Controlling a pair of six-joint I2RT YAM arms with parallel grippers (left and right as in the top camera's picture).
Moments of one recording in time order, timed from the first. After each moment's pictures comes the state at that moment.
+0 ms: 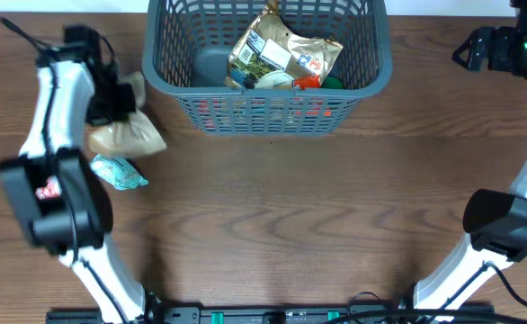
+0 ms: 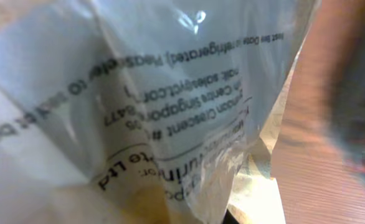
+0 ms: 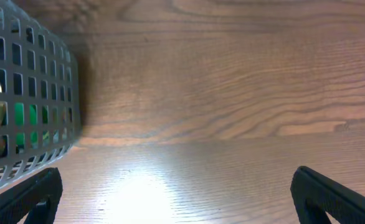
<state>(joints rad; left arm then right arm) 0.17 1.99 1.77 -1.12 0.07 -0.04 -0.34 2.04 2.44 -1.51 -0.18 -0.17</state>
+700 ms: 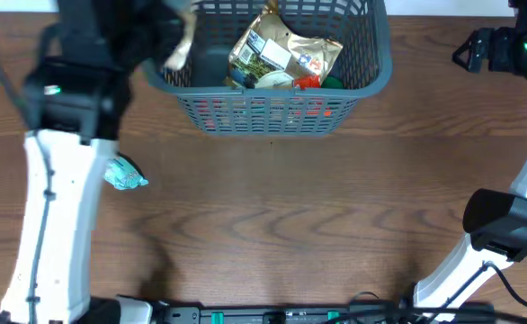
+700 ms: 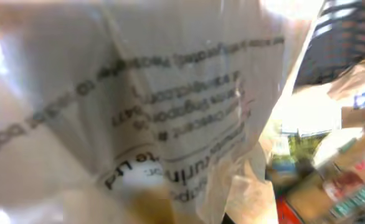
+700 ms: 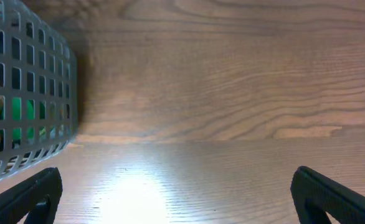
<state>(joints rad) -0.24 1.56 1.91 -0.73 0.07 0.66 -0.34 2.04 2.44 -1.51 -0.18 -0.21</state>
